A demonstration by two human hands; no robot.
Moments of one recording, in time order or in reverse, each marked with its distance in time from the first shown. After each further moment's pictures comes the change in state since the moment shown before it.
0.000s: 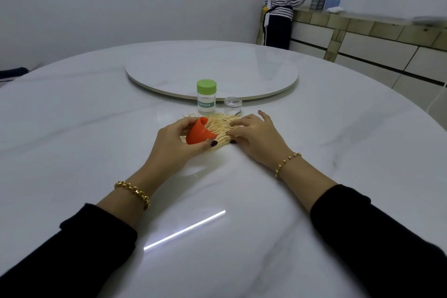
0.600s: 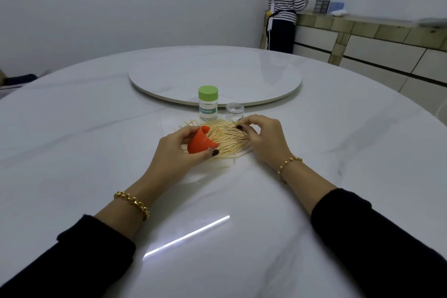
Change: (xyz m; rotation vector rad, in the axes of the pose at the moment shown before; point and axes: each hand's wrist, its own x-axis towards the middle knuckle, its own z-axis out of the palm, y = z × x) left_hand -0.001 -0.001 0.000 -0.022 -0.034 -0.015; right_hand 0.013 0.007 0.001 0.489 0.314 0.253
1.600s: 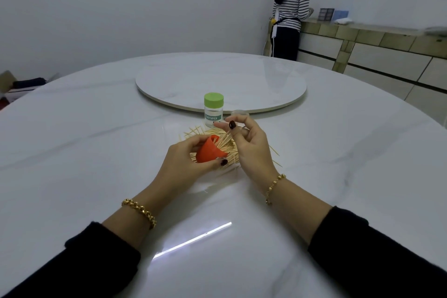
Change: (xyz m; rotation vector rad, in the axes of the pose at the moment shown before) left_hand -0.002 0.003 0.004 -0.006 -0.008 0.040; right_hand -0.017 -0.068 0.021 0.763 0.003 0.282
